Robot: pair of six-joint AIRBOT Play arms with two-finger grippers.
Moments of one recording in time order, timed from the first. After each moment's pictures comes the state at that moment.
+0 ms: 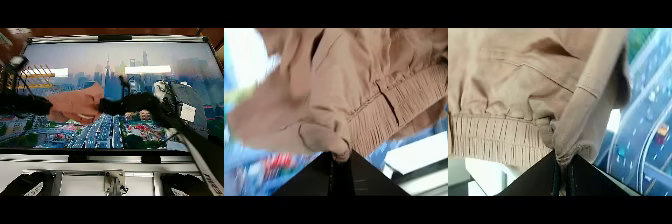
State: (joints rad) left arm -0.32 -0.85 1.30 1.43 -1.32 -1.58; right arm 0.52 -1.29 1.16 2.40 -0.84 -1.47
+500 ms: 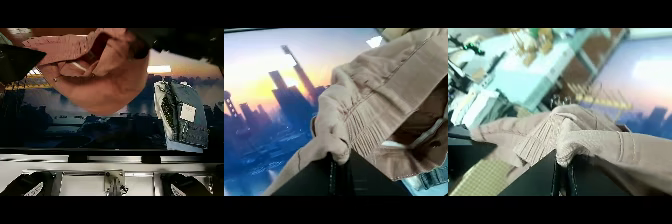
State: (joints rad) left arm -0.32 -0.85 1.55 1.06 -1.04 -1.48; right arm 0.29 -1.05 1.72 2.36 -0.98 -1.55
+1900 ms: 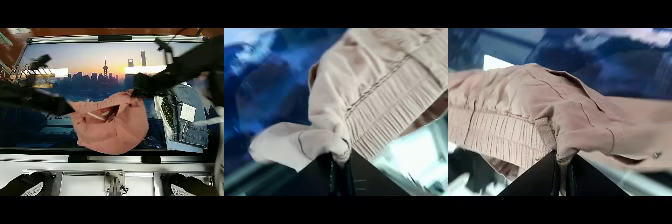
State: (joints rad) left arm -0.30 -1.07 1.35 1.07 -1.45 -1.54; right arm 0.28 -1.33 1.64 2.10 -1.53 -1.30
